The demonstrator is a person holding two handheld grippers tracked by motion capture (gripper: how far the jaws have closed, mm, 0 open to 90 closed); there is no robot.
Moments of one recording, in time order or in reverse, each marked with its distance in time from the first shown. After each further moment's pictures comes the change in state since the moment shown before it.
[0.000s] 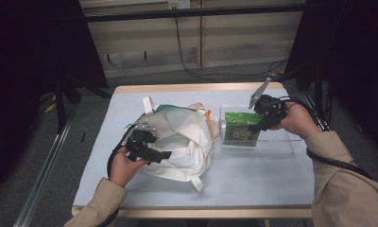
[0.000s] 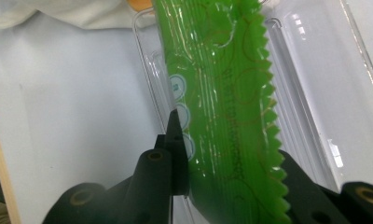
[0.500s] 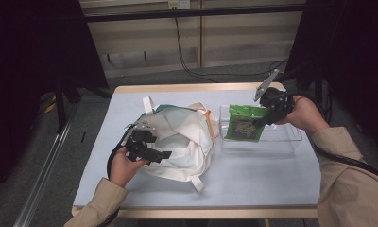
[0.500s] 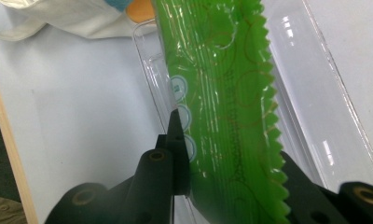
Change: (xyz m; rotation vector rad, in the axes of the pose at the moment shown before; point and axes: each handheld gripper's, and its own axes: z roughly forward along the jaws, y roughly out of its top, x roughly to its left) left arm 0.000 0.000 0.000 -0.016 -0.009 -0.003; right arm -0.004 0.001 -0.025 -0.027 -0.014 0.024
